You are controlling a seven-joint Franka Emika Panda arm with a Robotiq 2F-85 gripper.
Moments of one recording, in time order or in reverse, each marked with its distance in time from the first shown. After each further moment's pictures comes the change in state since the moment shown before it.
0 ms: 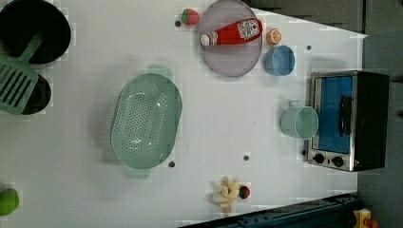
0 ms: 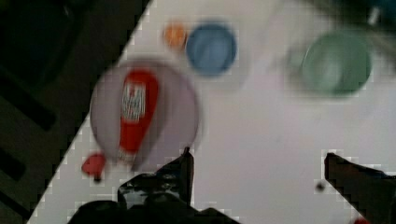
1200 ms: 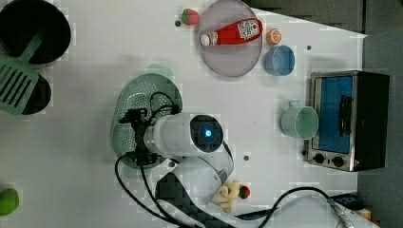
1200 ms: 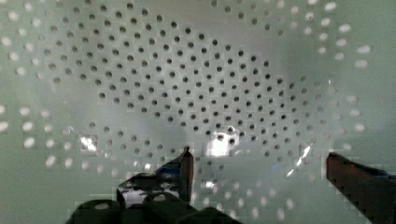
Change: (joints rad) arm 0.088 0.931 0.726 -0.032 0.257 0.732 1.059
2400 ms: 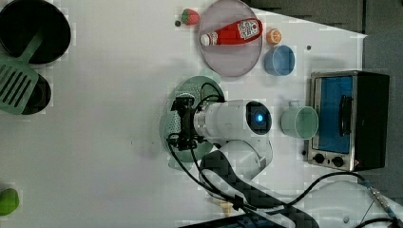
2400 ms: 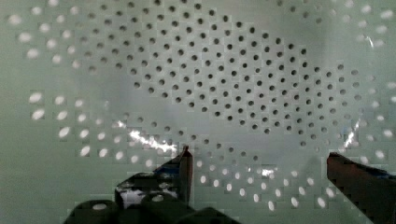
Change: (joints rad) arm -0.173 -0.095 -0.009 -0.209 0.051 0.111 -0.089
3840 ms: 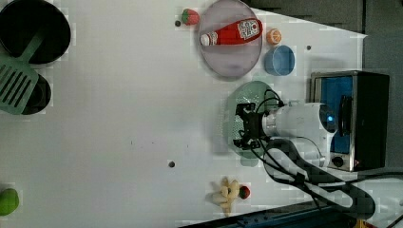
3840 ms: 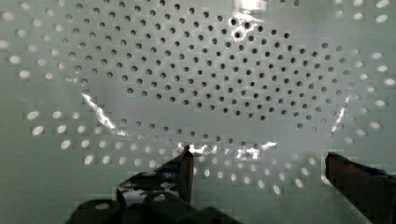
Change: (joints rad) arm -0.322 -0.184 -0.046 -0.295 -0.026 0.013 -0.402
